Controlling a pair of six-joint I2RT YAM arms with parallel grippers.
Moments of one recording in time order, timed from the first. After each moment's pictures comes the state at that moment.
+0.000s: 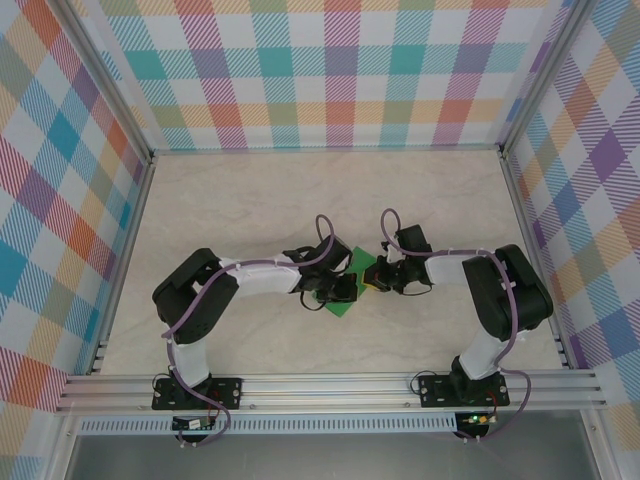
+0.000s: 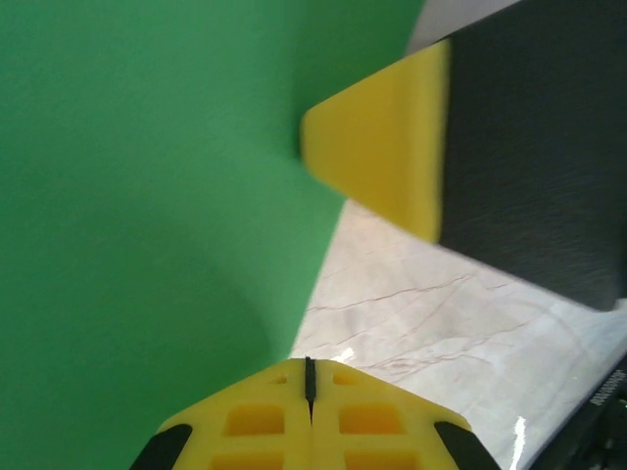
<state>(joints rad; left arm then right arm) -0.88 1.85 1.09 -0.25 0.33 -0.79 0.37 1.70 0.69 -0.05 -0.64 0.71</state>
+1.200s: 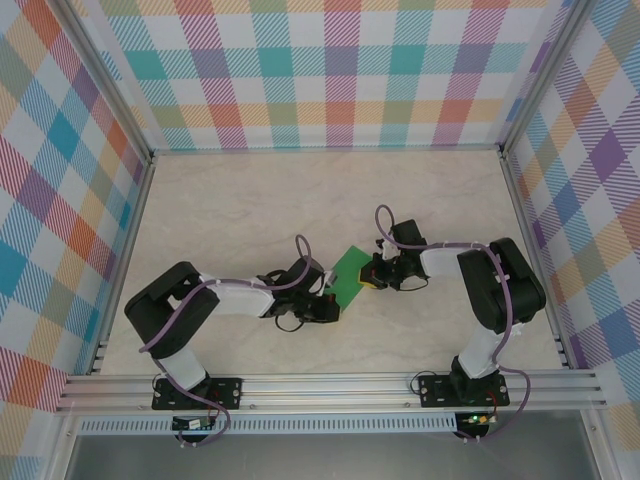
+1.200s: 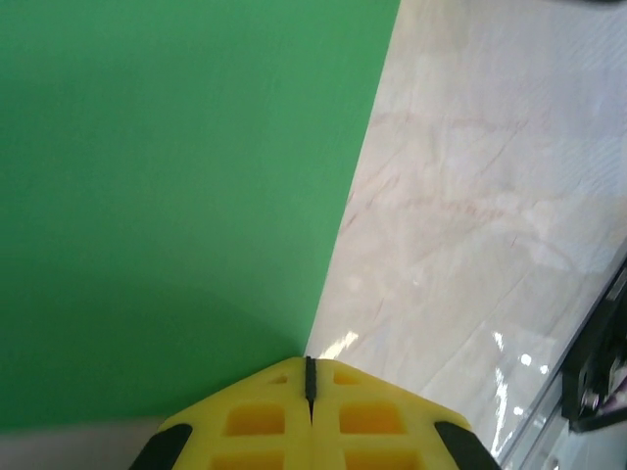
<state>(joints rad) -0.85 1.68 0.71 0.01 0.44 -0.74 0.37 1.75 0.77 -0.14 -0.66 0.66</state>
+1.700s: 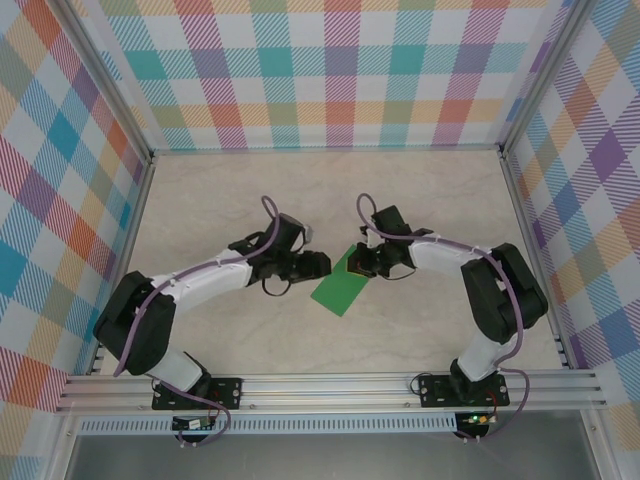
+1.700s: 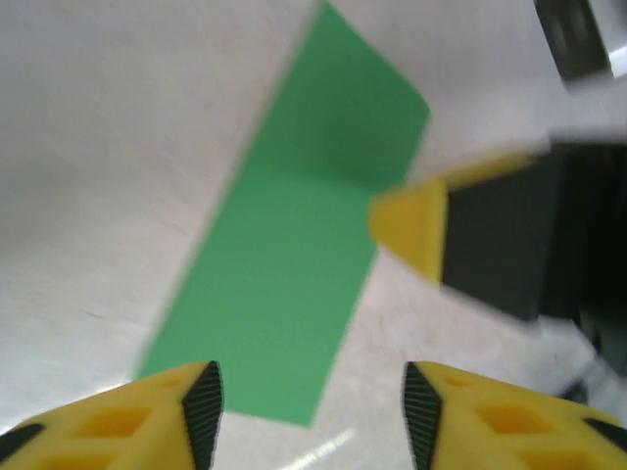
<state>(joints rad) -0.63 1.52 0.95 -0.35 0.29 -0.75 0.54 1.69 0.96 -0.32 -0.49 0.65</state>
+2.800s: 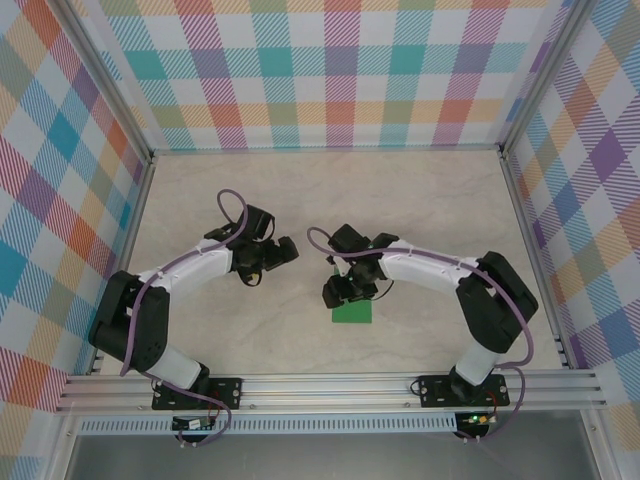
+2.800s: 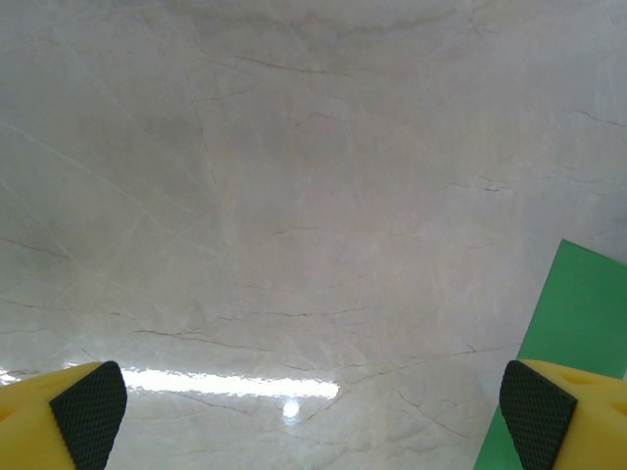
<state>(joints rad) -0.43 1.52 0.94 -0.52 0.09 -0.82 0.82 1.68 1.11 -0.75 -0.24 0.46</state>
